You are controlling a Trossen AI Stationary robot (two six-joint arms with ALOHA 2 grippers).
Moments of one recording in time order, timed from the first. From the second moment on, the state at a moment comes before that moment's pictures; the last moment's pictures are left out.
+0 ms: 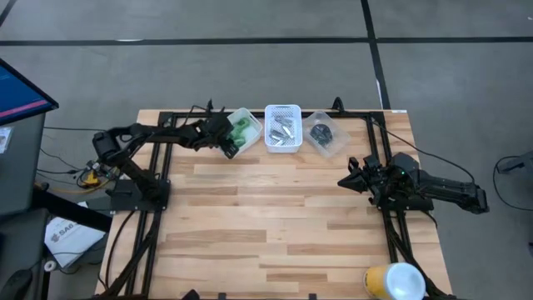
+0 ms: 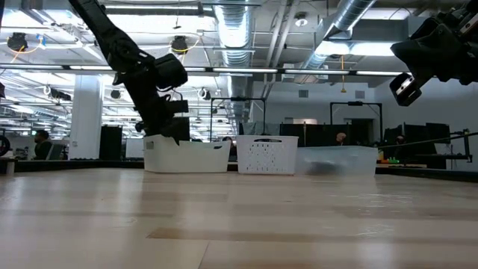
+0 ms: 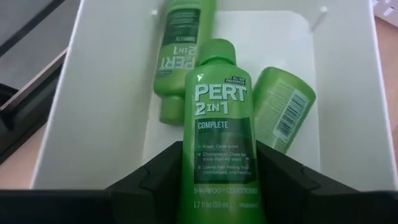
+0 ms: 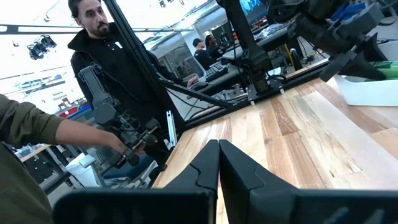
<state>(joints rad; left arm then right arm) 0.60 1.58 0.74 -0.11 -0.24 -0.06 -0.22 0.01 0.01 0.07 -0.42 0.51</state>
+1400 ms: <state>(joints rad) 0.59 0.44 0.51 0.07 -0.25 0.04 -0.22 0.01 0.01 0.07 -0.42 0.51</state>
